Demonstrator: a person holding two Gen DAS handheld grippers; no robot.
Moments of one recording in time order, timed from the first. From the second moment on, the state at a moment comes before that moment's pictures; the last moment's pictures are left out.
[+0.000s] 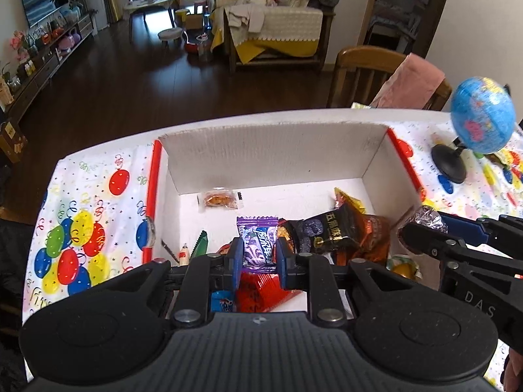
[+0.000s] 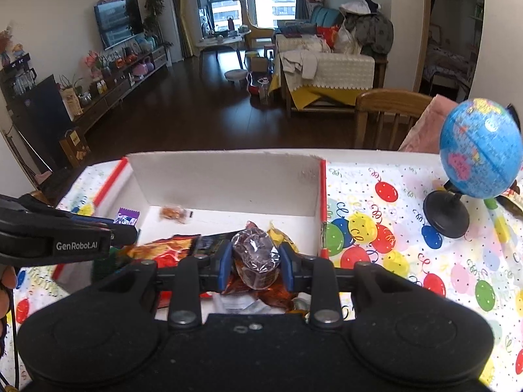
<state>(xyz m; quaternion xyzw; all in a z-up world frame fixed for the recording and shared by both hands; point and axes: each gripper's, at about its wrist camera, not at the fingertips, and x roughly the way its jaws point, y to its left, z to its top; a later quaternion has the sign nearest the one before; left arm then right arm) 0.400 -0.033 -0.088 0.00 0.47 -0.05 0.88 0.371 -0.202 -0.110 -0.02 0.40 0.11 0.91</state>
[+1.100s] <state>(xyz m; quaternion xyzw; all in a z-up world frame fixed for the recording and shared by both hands) 0.397 -0.031 -0.113 0.01 0.47 -0.04 0.88 0.373 -0.196 -0.132 -0.02 0.42 0.12 0.90</state>
